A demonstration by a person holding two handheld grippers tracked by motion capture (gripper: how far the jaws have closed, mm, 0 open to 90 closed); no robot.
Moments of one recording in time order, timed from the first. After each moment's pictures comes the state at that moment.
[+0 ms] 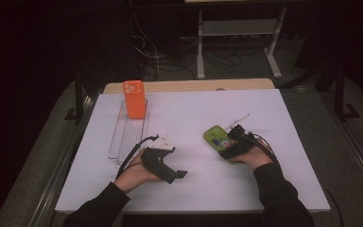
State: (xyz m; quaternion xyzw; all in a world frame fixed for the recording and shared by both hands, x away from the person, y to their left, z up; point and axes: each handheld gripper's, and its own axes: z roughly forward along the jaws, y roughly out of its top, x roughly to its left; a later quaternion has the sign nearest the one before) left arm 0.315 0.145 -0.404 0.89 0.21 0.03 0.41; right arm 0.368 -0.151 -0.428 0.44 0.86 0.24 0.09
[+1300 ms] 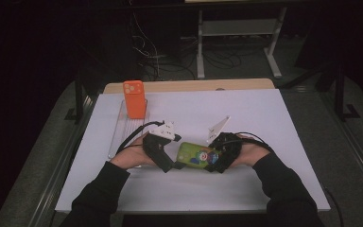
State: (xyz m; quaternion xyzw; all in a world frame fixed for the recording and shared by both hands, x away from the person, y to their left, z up) left arm 0.341 0.138 -0.375 0.91 0.09 0.01 0.41; right arm 0.345 -0.104 -0.392 0.12 0.95 0.29 0.01
